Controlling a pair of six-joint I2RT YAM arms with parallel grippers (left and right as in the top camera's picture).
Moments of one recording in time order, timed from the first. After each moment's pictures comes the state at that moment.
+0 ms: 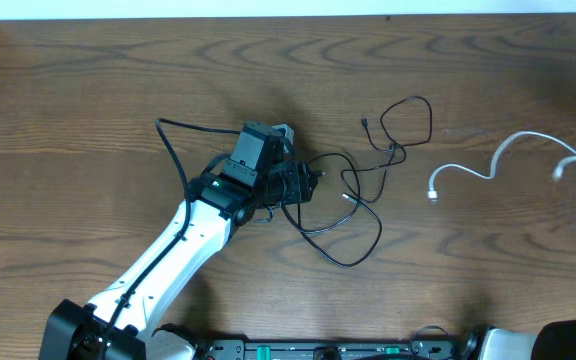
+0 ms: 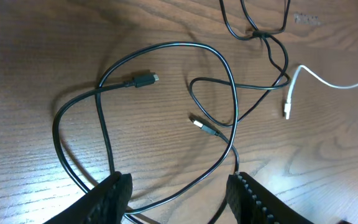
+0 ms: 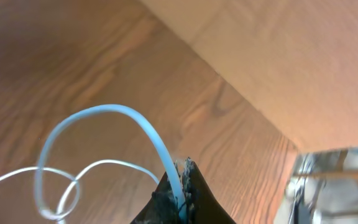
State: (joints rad) left arm -0.48 1.42 0.93 -0.45 0.31 -0.59; right arm -0.41 1.50 1.52 -0.96 0.64 0.23
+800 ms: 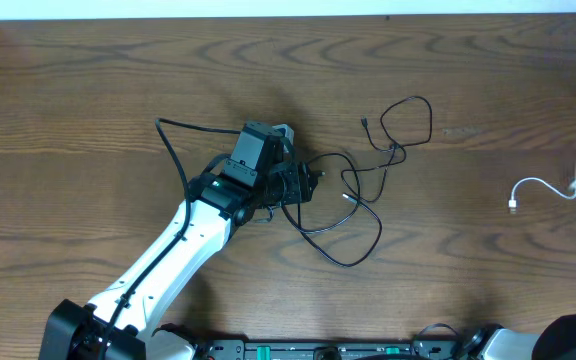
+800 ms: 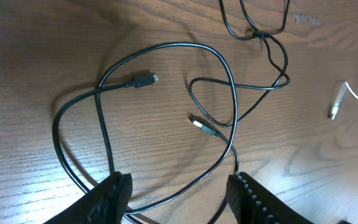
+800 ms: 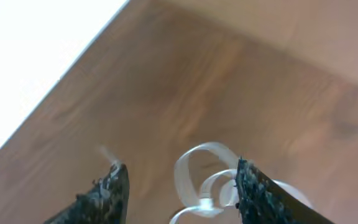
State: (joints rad) left arm -0.48 1.42 0.93 -0.45 0.31 -0.59; right arm -0.65 1.51 1.52 -0.74 0.00 0.32
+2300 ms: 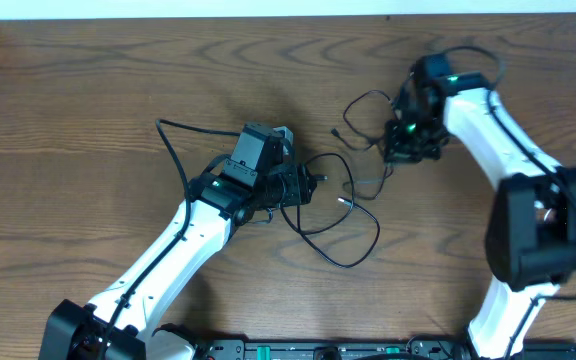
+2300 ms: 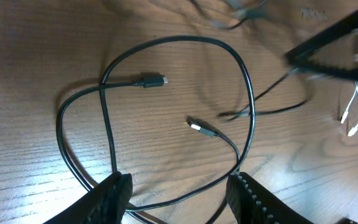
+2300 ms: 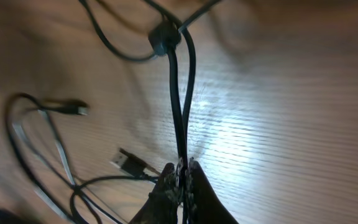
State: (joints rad) left arm -0.48 1.42 0.93 -0.47 0.31 -0.59; right arm 0.18 2.01 1.52 -1.03 -0.35 0.23
